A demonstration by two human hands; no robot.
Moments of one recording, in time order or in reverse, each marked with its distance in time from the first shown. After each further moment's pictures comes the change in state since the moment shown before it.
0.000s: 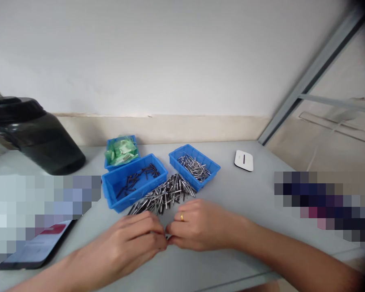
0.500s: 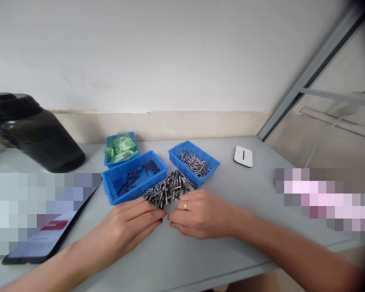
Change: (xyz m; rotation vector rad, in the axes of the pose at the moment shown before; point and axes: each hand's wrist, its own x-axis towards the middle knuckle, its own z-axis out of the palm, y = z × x) left_hand -0.005 -0.013 0.002 0.183 0.077 -0.070; right_hand -0.002 0.006 -0.007 -0.047 0.013 0.005
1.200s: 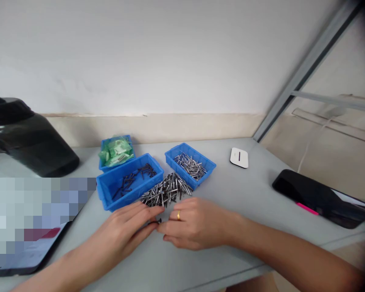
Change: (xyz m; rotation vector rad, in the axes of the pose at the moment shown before) left_hand -0.009 -0.002 0.013 -0.003 0.026 -0.129; right_hand 0.003 -0.009 0.004 0.039 0.090 -0.005
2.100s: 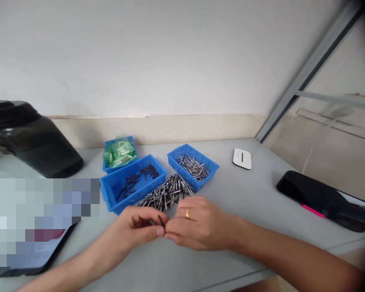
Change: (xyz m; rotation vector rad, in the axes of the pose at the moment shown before) left_hand 0.012 0.004 0.009 -1.167 -0.206 -0.720; right_hand 0.005 0.000 0.003 0.019 0.238 0.012
